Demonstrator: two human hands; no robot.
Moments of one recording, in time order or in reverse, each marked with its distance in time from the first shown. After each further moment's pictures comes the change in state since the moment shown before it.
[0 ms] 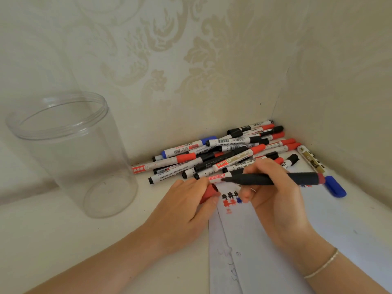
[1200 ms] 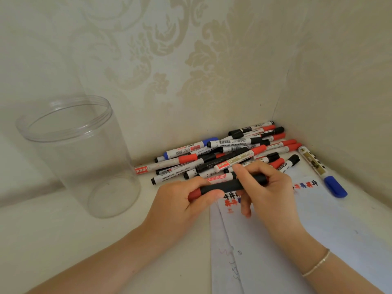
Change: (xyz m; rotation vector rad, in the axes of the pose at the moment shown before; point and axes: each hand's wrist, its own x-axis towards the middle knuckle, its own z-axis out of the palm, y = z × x) left_hand 0.002 0.000 -0.006 -0.234 0.288 -0.020; right_hand -0.003 0.006 0.003 -0.561 0.014 -0.218
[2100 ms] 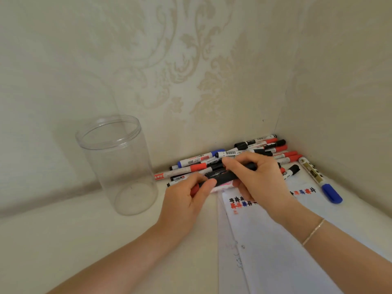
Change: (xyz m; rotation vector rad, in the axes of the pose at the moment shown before) left_hand -0.004 0.016 -0.008 -0.086 0.228 -0.078; right_hand 0.011 -0.042 0.007 -0.079 -0.155 0.048
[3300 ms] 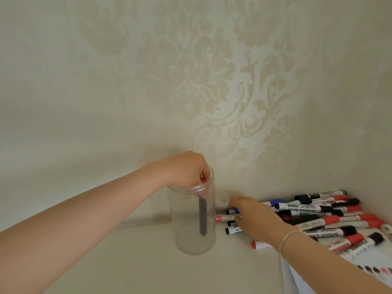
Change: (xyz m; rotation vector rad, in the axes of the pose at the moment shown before) left_hand 0.123 0.041 -0.167 0.829 -0.639 -0.145; right_hand 0.077 0.014 0.103 -1.082 -0.460 -0.343
